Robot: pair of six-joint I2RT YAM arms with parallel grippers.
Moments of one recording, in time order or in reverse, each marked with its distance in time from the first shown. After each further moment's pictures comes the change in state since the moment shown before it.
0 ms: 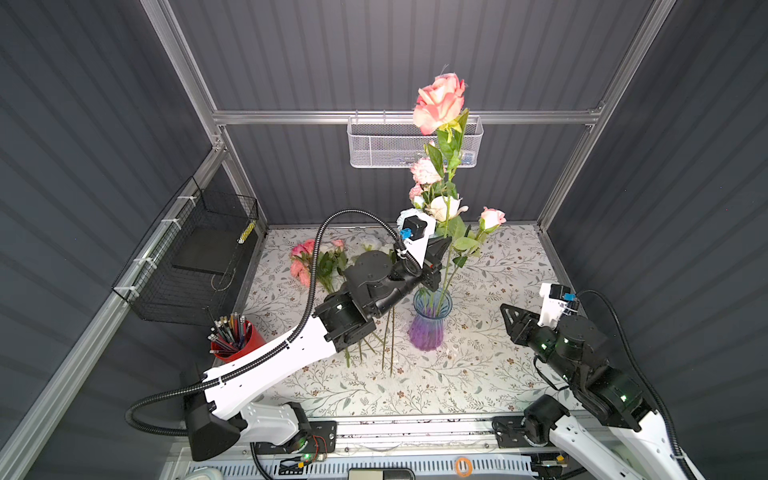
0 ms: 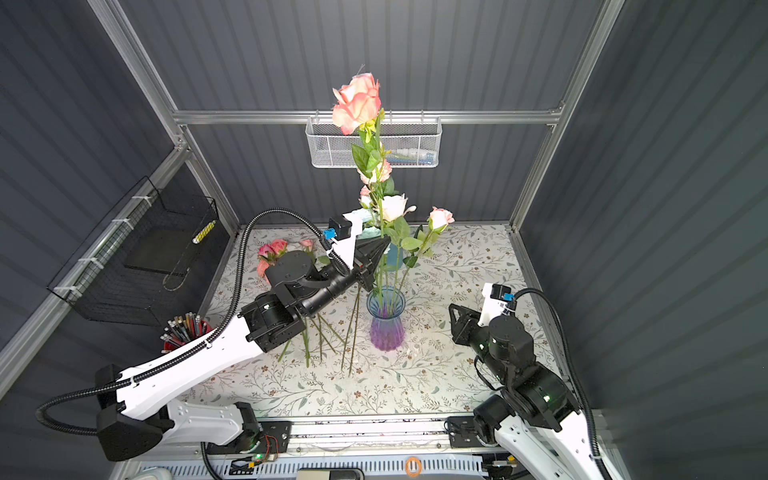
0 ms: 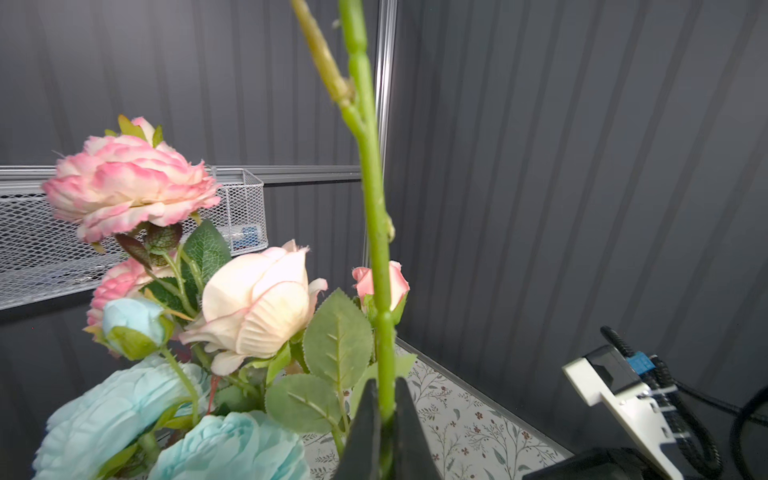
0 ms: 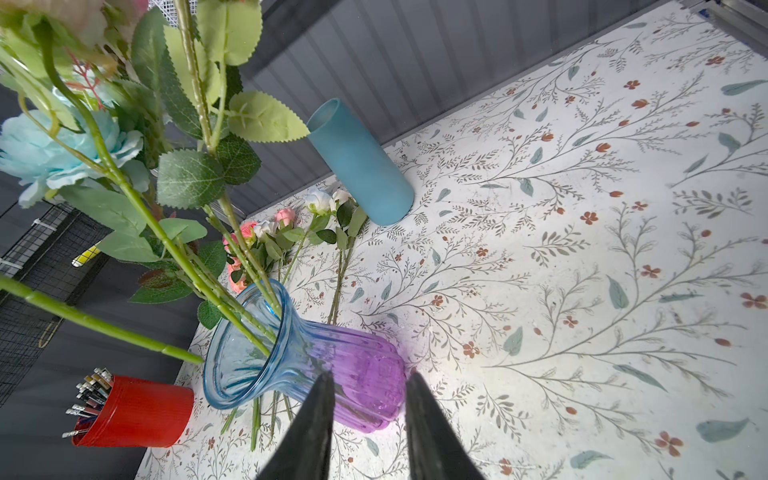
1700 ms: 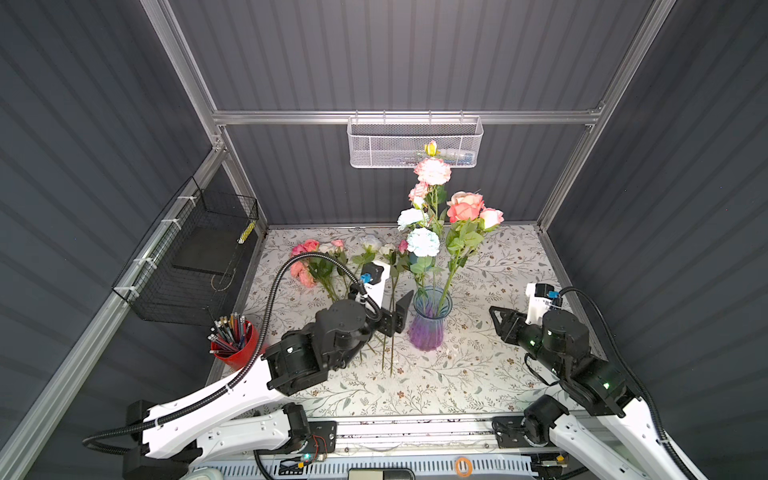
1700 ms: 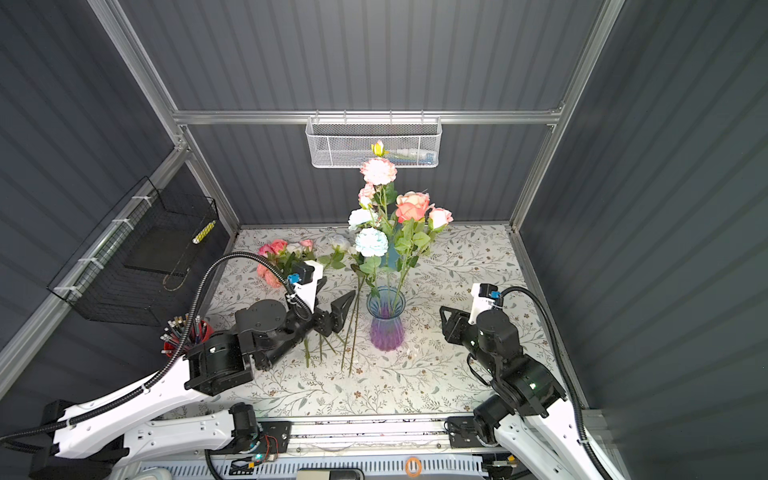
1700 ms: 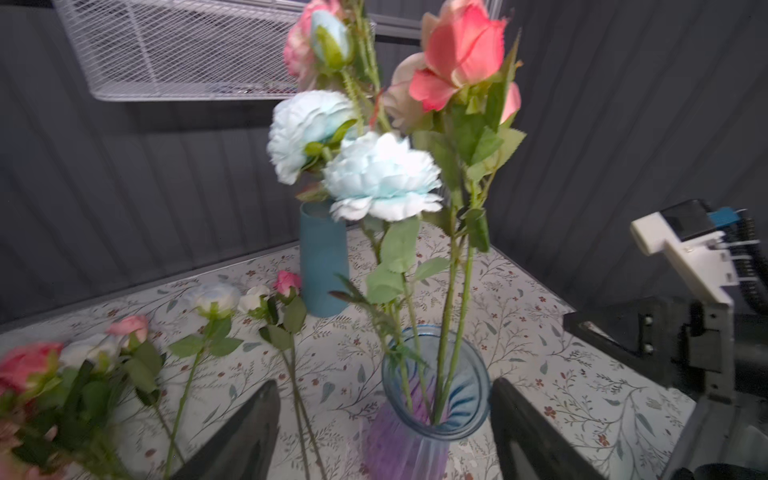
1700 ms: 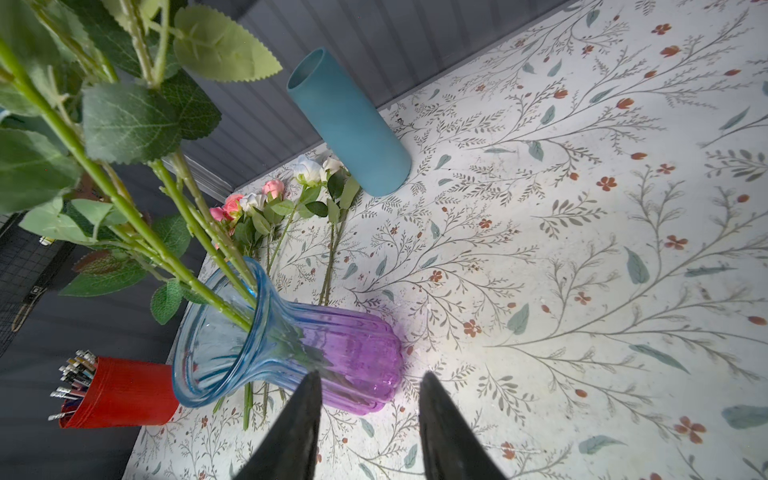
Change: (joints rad) left arm -0.136 -0.402 -0.295 -0.520 -0.407 -0.190; right arm 0.000 0.081 -0.031 0.029 -0.059 0.015
